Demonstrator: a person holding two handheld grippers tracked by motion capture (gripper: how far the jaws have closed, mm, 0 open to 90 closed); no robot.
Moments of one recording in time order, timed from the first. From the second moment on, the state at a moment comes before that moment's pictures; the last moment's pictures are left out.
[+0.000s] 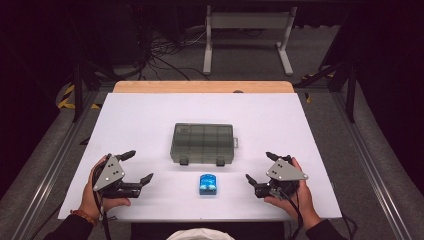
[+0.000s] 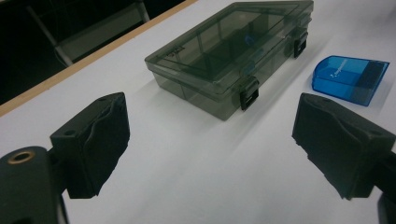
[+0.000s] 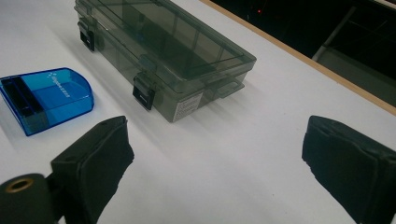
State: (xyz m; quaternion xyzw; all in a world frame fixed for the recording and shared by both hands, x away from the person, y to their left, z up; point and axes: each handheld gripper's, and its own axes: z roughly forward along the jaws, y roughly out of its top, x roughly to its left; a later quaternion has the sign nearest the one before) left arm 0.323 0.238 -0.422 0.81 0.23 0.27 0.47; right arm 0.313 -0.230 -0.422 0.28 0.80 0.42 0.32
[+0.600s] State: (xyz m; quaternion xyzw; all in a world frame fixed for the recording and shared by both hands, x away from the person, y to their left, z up) left arm 0.345 0.232 -0.433 0.83 0.25 0.20 0.46; right arm 0.333 -0.229 -0.430 0.30 0.83 0.40 0.25
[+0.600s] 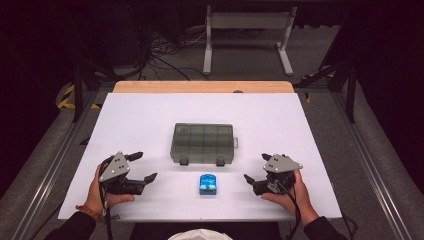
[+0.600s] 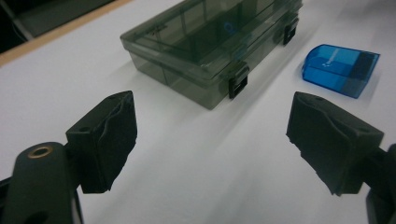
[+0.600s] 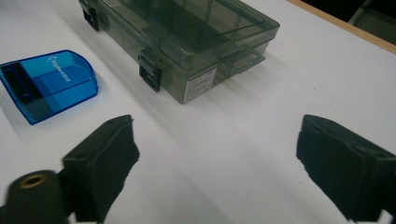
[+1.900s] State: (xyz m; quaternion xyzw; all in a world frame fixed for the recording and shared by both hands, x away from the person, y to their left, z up) left arm 0.407 0.173 -0.456 0.86 0.26 0.13 0.41; right arm 0.394 -0.176 -0.442 0.31 0.85 0.39 0.17
